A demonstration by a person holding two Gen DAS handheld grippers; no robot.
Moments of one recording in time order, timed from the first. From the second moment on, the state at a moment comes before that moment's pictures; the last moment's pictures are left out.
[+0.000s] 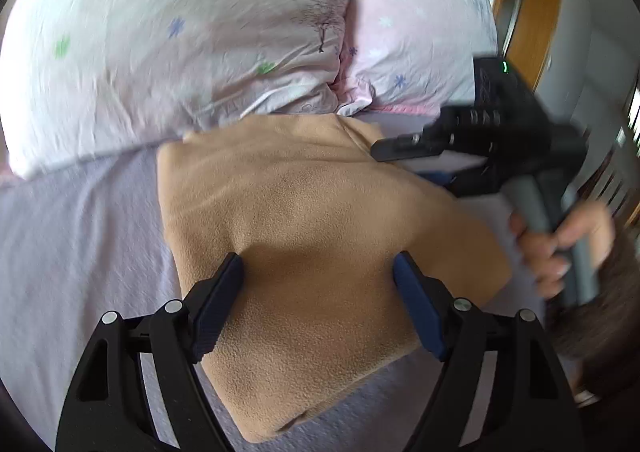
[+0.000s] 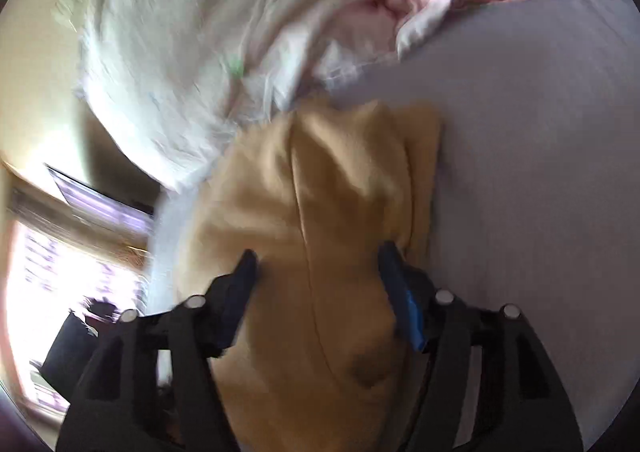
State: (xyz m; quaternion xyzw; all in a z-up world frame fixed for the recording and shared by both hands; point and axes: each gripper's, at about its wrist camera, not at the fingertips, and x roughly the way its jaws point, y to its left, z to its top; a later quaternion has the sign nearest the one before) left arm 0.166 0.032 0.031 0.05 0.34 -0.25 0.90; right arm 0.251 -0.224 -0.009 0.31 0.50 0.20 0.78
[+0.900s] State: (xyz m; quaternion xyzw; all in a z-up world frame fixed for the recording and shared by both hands) left arm 0.075 0.089 -0.008 0.04 0.44 -0.05 0.90; right arm 0.036 -0.167 -0.013 -0.02 0.46 0.05 0.88
